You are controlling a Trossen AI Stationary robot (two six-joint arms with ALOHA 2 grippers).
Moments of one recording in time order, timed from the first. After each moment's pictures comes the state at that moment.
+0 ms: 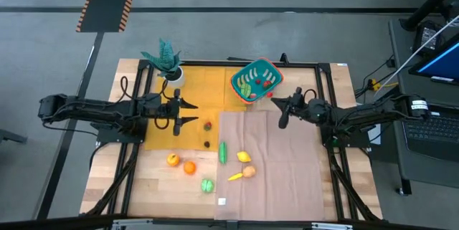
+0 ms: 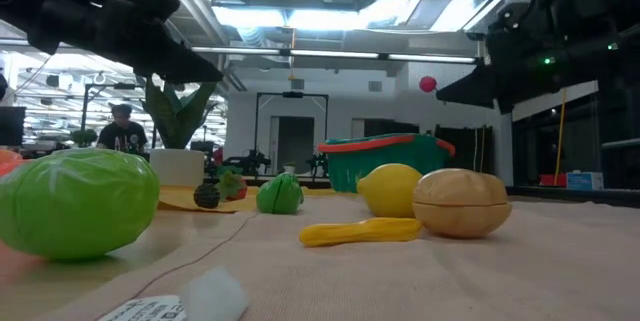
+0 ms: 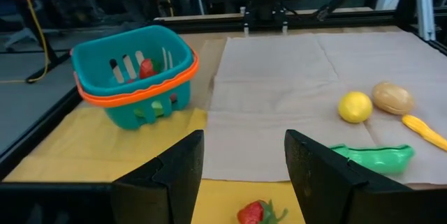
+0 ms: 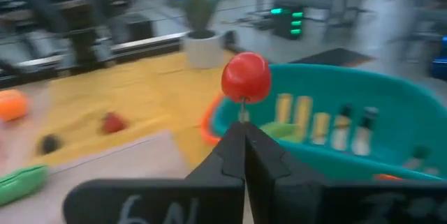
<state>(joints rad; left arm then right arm) 0.15 0.77 0.22 0.30 0.01 0.08 -0.11 1.00 0.12 0.74 0.39 0.12</state>
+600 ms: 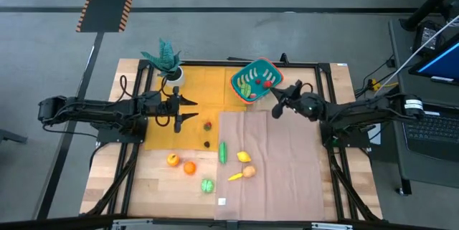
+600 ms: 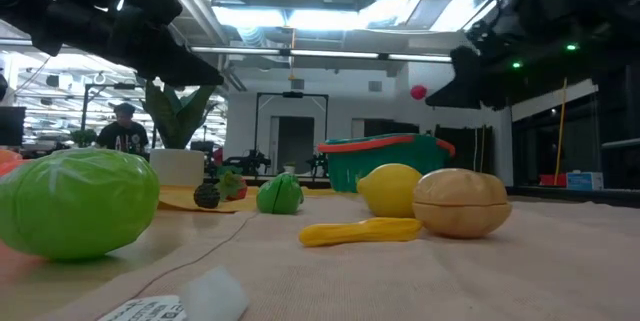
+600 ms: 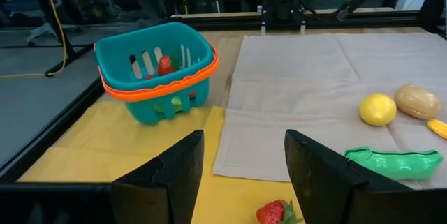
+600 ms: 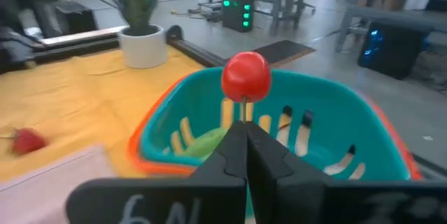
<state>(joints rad) 0.20 0.77 0.22 0.30 0.01 0.08 -0.22 1.12 0.23 0.70 0.47 0.08</state>
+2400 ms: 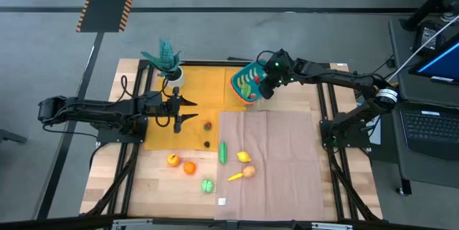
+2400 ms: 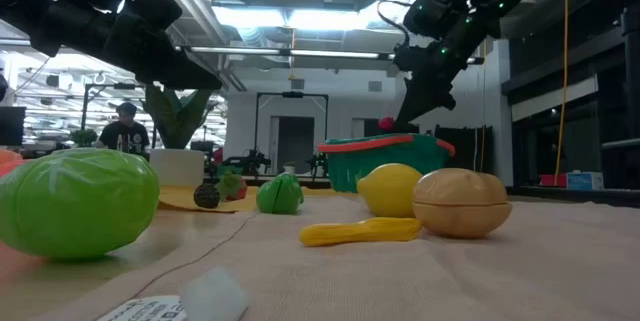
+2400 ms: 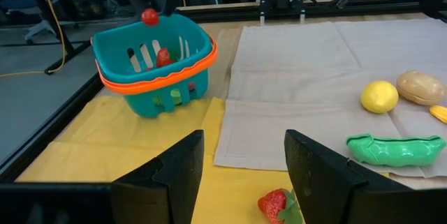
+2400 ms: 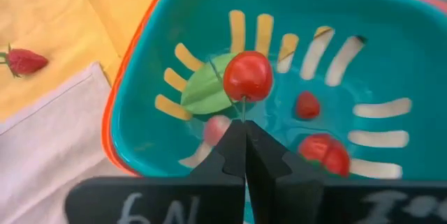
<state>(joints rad) 0.20 0.77 0.22 0.27 0.01 0.11 -0.57 1.48 1.00 -0.41 -0.10 0.11</state>
